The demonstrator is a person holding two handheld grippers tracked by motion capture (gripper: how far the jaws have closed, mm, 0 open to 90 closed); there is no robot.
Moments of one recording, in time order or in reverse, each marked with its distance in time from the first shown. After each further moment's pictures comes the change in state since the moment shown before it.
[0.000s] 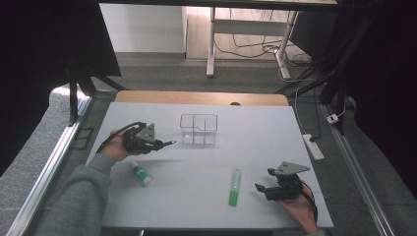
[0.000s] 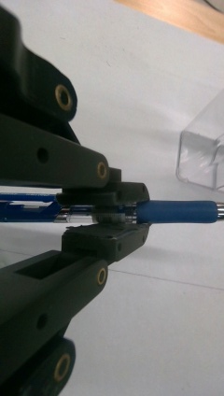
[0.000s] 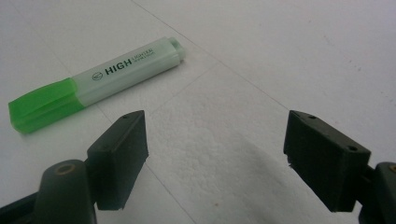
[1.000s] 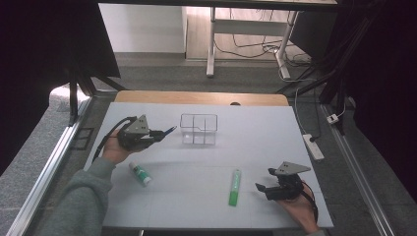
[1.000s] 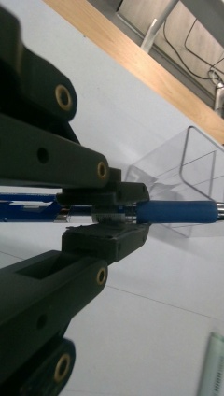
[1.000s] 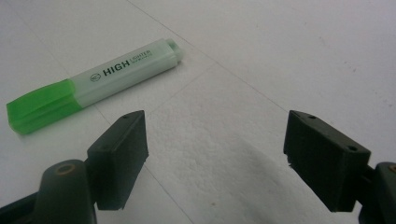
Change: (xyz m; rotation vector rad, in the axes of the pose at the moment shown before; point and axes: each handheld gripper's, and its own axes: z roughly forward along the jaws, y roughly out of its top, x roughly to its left) left arm -0.007 0.008 -0.027 -0.236 0.109 -0.172; right arm -0.001 0.000 -0.001 -0.004 -0.009 -0.002
